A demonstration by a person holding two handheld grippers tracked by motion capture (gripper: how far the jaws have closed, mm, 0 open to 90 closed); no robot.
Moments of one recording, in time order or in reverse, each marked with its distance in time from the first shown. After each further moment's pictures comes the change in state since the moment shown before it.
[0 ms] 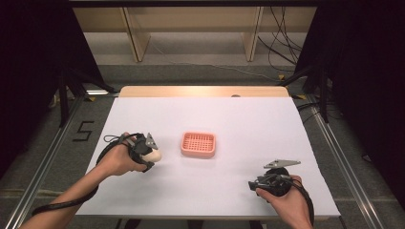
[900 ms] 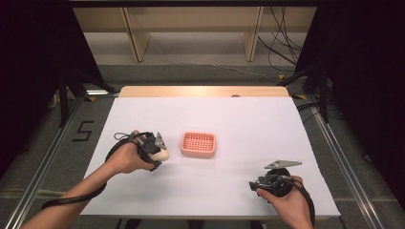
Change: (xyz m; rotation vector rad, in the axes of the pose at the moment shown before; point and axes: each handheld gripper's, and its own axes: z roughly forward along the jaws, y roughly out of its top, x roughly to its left) left arm -0.008 0.020 0.005 -0.012 -0.008 0.052; right arm -0.003 -0.003 0.001 -0.027 0.061 0.013
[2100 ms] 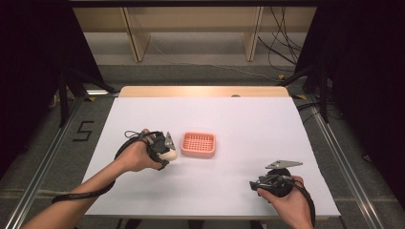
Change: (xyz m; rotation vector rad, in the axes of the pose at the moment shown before) left arm -0.007 0.024 0.004 -0.005 -0.004 0.080; right arm -0.001 -0.001 -0.001 -0.007 -0.003 -0.001
